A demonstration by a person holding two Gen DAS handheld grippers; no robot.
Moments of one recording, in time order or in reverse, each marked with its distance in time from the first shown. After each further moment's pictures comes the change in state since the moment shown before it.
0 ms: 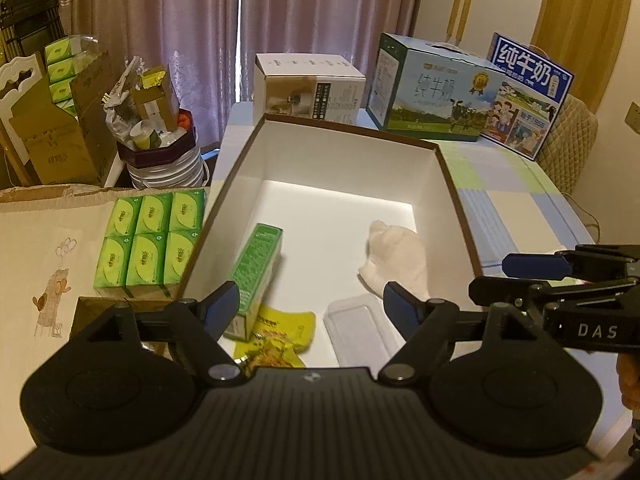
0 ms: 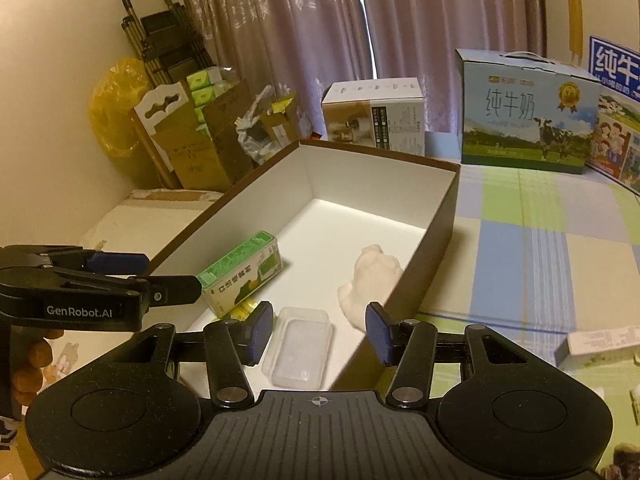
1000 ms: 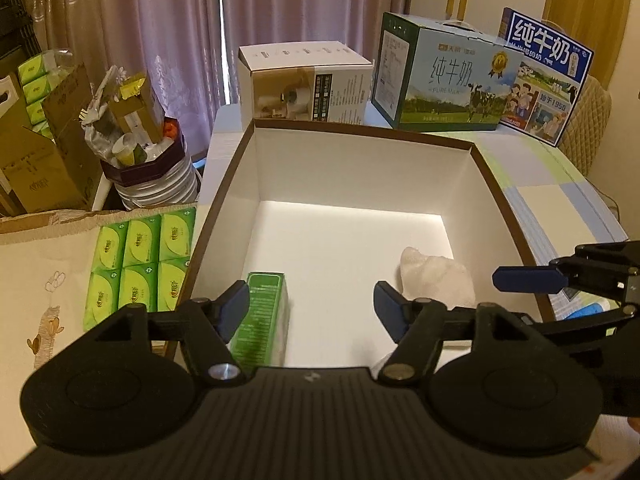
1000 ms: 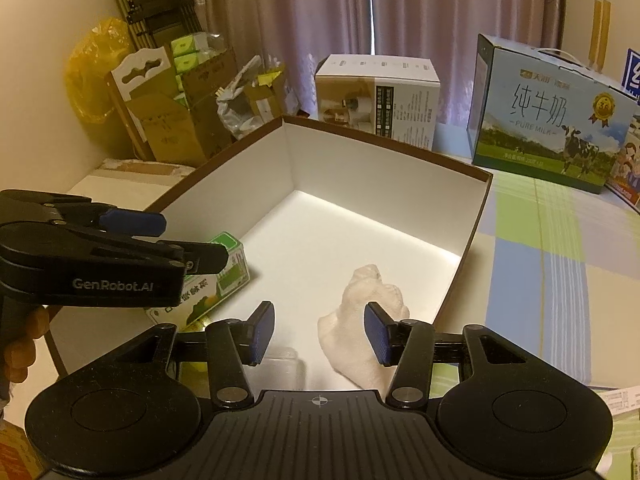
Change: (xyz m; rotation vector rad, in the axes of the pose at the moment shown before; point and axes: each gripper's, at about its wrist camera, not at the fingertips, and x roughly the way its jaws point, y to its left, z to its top) left arm 0.091 0.012 0.040 0.083 0.019 0.009; right arm 0.096 -0.001 0.030 -0.076 0.070 -0.082
